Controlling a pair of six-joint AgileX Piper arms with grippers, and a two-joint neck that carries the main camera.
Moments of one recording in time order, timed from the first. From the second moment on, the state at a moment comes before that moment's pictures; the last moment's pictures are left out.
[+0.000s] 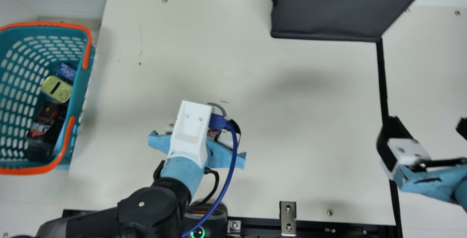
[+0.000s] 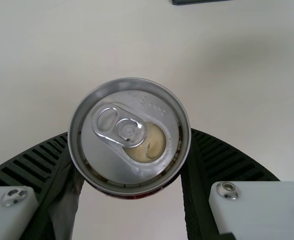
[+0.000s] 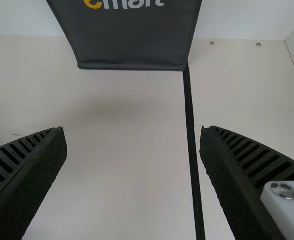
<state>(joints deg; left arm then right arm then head) -73.8 80.1 -57.1 44.7 54.4 -83.7 0.7 42.6 -69.8 -0.8 69.4 0.0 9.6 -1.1</state>
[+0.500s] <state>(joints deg) -70.0 89.7 -68.8 41.0 51.8 -80.4 0.7 42.6 -69.8 -0.8 69.4 0.0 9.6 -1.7</state>
